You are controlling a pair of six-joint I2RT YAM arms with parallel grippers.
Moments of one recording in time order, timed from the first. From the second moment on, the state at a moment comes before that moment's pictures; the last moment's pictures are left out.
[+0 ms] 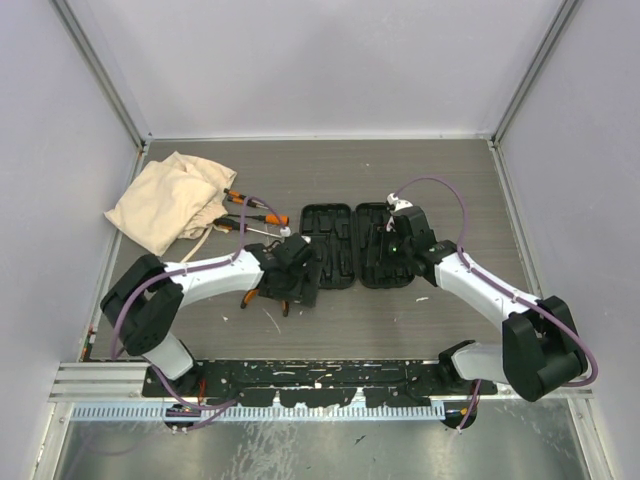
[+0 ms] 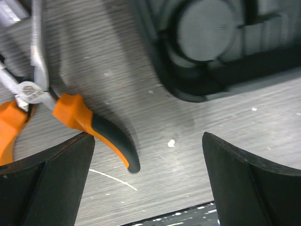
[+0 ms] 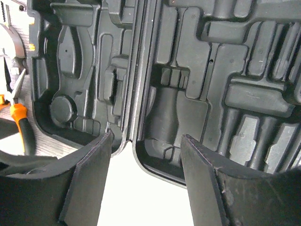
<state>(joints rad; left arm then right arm) -0.83 1.60 0.93 -0.54 -0.08 -0.62 0.43 1.27 0.72 -0.24 -0.11 0.43</state>
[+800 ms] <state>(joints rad) -0.77 1.47 0.97 -0.64 -0.31 -0.60 0.43 1.28 0.71 -0.24 -0.11 0.44</state>
